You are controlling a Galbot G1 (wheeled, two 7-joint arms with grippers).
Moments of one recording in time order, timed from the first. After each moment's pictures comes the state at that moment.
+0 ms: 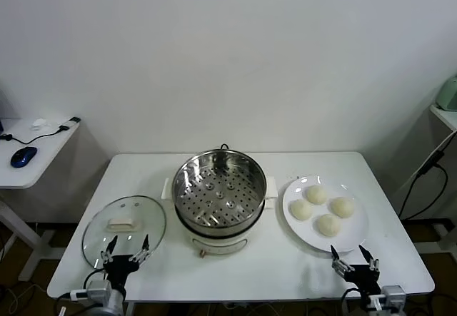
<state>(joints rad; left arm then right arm) 1.60 -1.41 -0.64 -1.90 -0.14 0.13 -0.04 -1.65 1.13 0.63 1.89 0.42 -0.14 0.04</state>
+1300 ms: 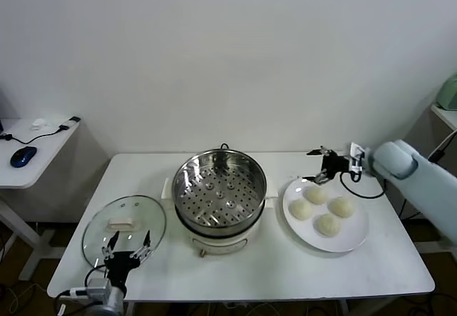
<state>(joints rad) 1.59 -1.39 -0.63 -1.90 -0.17 0.11 -0.05 0.16 0.68 -0.88 1.11 0.25 -0.05 -0.99</state>
